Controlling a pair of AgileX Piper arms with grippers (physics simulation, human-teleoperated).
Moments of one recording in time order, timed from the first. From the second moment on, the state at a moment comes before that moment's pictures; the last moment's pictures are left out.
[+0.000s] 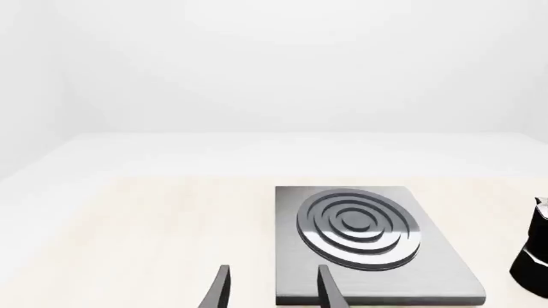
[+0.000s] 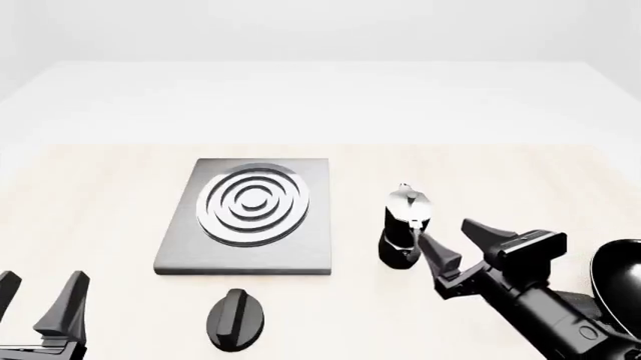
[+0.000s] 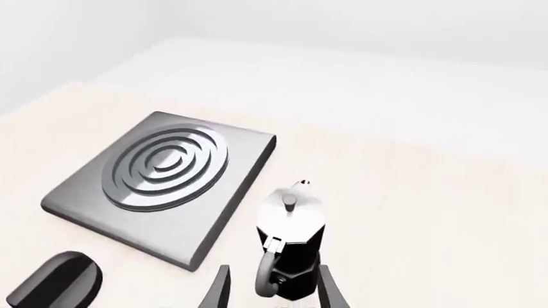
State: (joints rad) left arm 0.00 0.00 0.00 0.00 0.00; right arm 0.41 1.13 -0.19 -0.68 0.07
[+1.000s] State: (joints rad) left arm 0.00 0.00 0.00 0.00 0.00; right arm 0.42 1.38 -0.15 -0.92 0.13
